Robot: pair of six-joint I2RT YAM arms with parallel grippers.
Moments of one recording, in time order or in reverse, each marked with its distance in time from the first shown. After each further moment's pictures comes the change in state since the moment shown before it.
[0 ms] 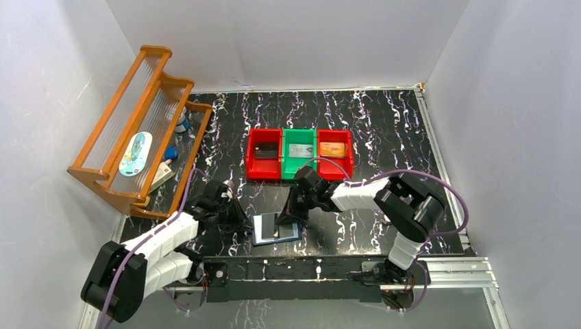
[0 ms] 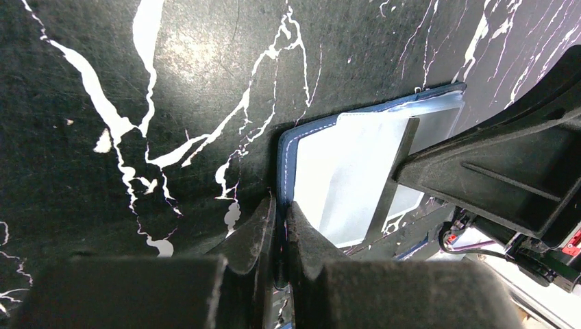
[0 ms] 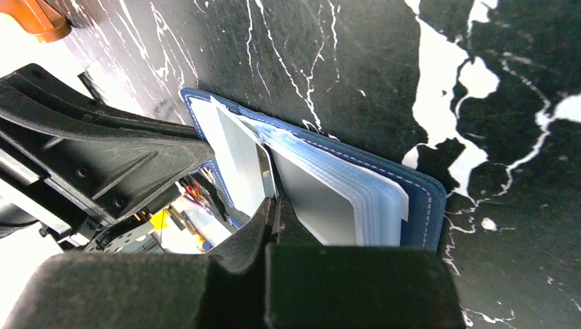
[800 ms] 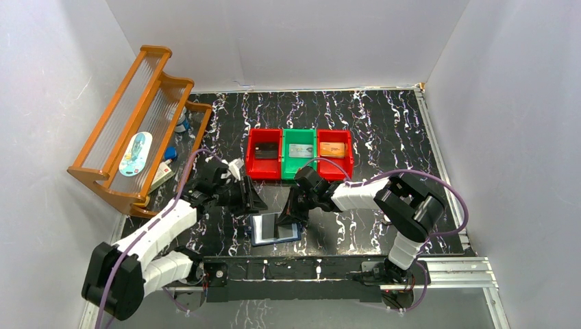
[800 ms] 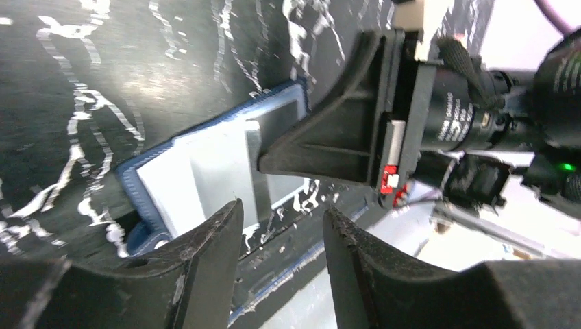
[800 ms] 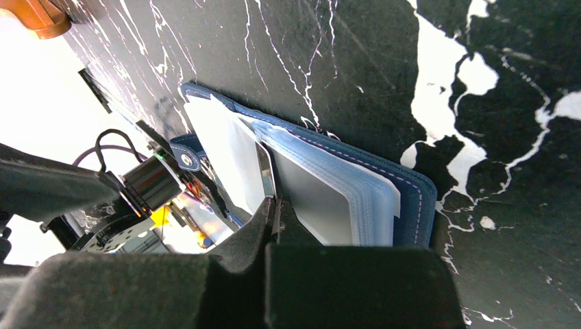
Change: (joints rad) left arm -0.001 -0.016 0.228 -0.082 0.130 0.090; right arm -0.006 -0.002 -0.009 0.006 -0.018 -0.001
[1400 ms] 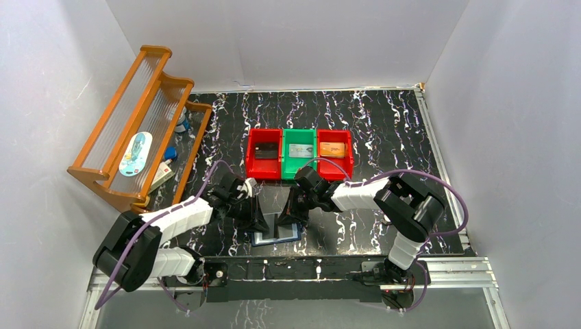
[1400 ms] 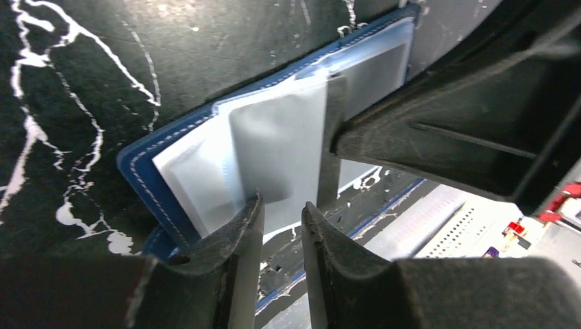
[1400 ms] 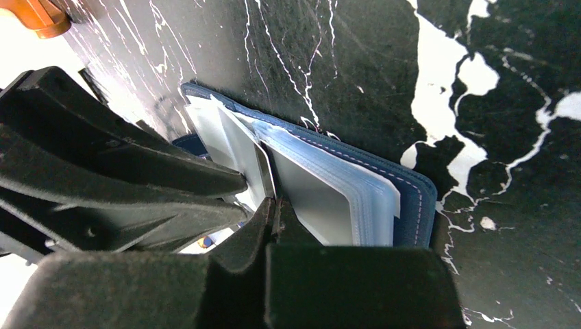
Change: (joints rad) left arm -0.116 0.233 -0.083 0.106 0.052 0.006; right arm 0.000 0.000 0.000 0.000 -0.001 0.000
